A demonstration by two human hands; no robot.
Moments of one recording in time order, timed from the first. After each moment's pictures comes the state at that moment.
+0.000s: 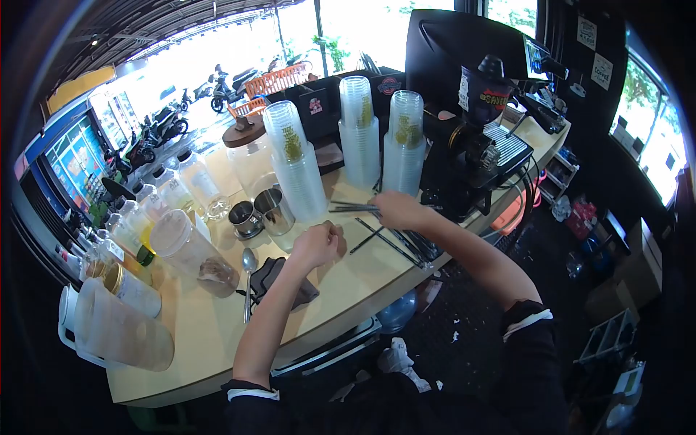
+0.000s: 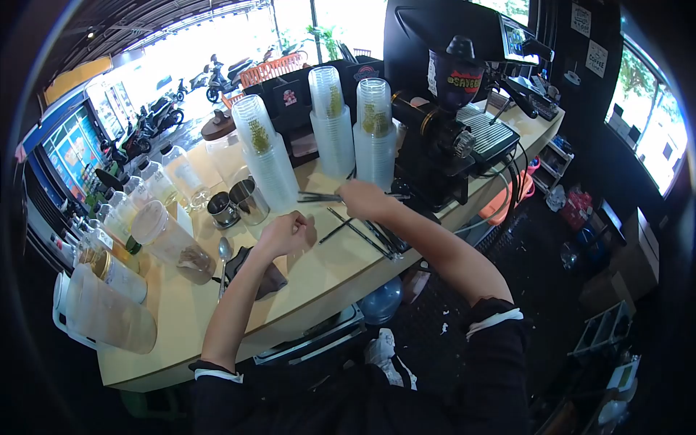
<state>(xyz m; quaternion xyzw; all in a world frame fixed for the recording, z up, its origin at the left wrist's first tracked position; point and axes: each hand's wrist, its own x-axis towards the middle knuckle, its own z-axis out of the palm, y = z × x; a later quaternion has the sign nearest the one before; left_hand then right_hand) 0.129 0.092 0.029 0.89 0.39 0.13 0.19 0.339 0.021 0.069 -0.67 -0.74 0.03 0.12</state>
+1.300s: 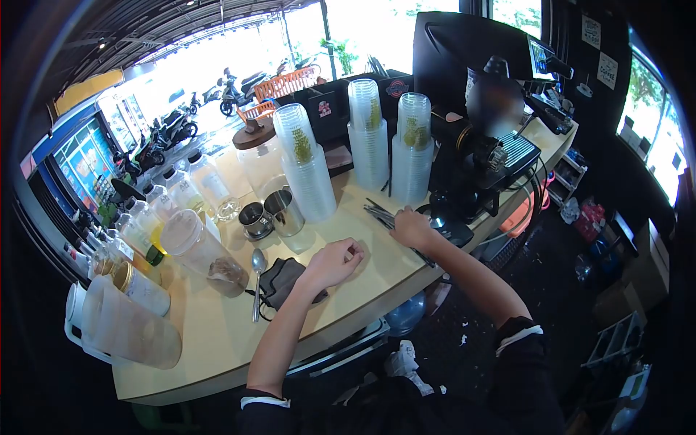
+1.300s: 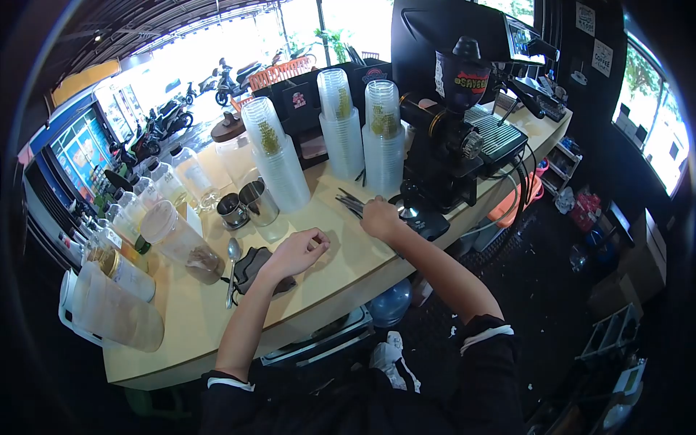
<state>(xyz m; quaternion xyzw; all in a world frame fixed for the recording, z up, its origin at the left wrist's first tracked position) 0.119 0.056 0.034 0.90 0.29 0.13 0.29 0.345 0.023 0.009 -0.78 -0.62 0.04 0.07</state>
